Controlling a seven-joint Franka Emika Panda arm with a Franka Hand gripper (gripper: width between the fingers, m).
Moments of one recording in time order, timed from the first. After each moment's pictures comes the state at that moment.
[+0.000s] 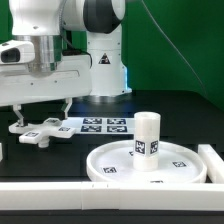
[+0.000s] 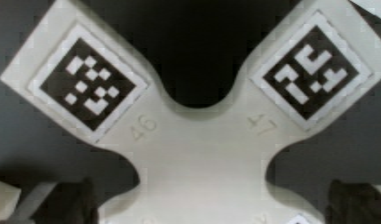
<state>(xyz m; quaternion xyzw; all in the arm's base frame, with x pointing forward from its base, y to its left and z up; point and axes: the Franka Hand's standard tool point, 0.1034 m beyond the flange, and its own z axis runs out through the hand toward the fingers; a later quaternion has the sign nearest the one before) 0.440 -0.148 0.046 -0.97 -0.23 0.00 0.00</state>
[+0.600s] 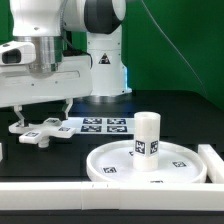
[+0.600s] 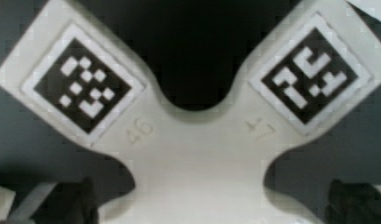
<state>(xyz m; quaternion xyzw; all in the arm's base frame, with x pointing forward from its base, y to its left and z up) 0.438 -0.150 0.042 -0.97 -0.23 0.00 0.00</state>
